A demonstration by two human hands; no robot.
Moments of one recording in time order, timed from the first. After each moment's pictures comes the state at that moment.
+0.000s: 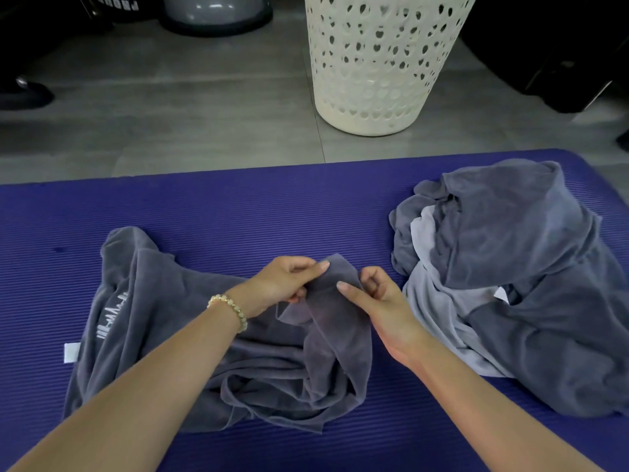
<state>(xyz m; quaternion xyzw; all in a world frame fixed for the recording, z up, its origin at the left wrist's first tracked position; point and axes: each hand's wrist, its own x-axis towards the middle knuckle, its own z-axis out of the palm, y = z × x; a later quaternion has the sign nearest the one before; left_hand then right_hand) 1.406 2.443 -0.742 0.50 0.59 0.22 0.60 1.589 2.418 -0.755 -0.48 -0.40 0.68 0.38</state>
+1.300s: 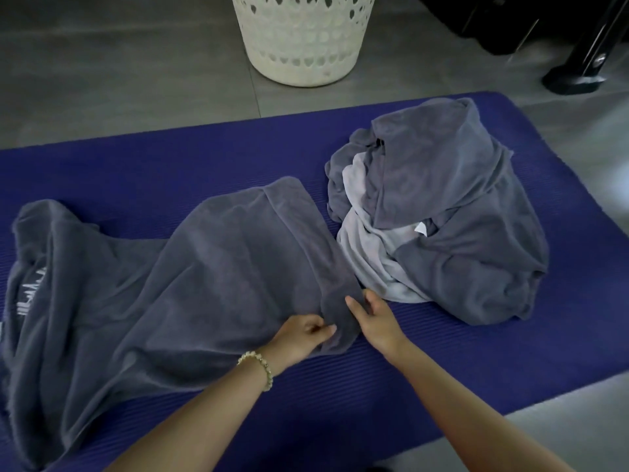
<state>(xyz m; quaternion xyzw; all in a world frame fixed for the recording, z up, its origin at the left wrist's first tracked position) 1.541 2.326 -0.839 0.50 0.60 0.10 0.62 1.708 2.338 -0.849 -0.67 -0.44 0.54 0.26</state>
